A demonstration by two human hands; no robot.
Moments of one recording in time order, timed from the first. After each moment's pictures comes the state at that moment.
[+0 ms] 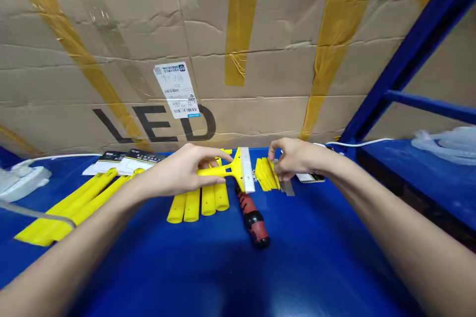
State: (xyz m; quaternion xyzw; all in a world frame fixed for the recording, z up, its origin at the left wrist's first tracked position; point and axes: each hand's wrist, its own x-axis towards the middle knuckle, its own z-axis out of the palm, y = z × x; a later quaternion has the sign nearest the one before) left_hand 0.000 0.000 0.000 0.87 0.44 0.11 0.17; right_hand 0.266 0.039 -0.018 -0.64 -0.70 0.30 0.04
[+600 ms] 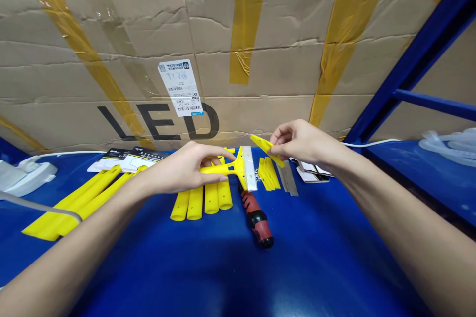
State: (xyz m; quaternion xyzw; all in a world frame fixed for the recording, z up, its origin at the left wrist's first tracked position) left_hand 0.000 -0.001 0.001 0.87 0.44 0.11 0.16; right_hand 0.266 0.032 -0.004 -0.60 -0.70 0.30 0.26
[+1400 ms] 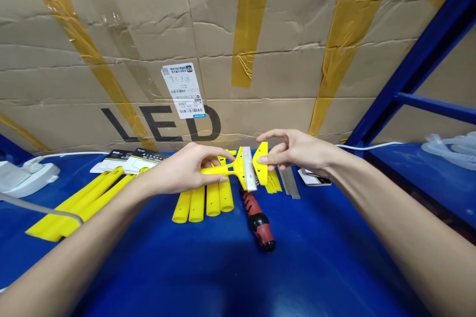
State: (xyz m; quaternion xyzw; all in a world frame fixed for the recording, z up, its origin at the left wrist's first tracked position) left_hand -0.003 0.000 0.001 0.87 0.45 0.11 0.17; right_hand 0.265 0.029 -0.009 -0.47 -0.62 0.55 0.28
